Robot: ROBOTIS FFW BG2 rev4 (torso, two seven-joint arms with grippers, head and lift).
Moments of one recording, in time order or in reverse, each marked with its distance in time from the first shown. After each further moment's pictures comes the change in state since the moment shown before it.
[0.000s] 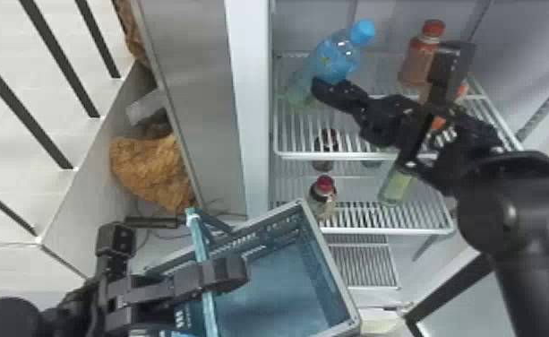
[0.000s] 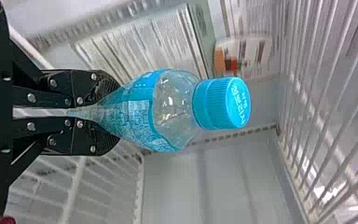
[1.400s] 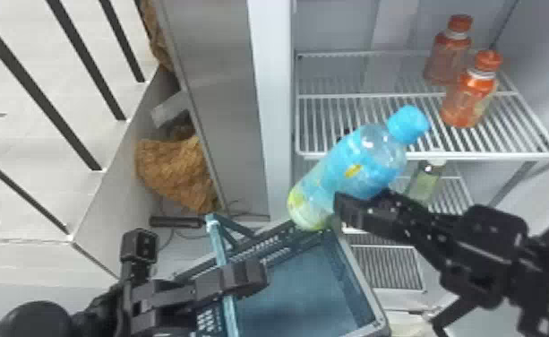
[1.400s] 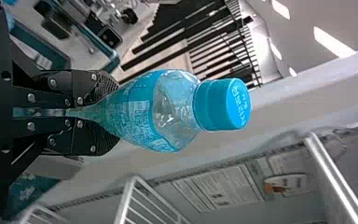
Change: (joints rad) left arm 0.027 -0.010 0.023 0.000 -0.002 0.003 0.003; right arm 0.592 -0.052 -0.170 -0.795 -0.108 0.436 0.128
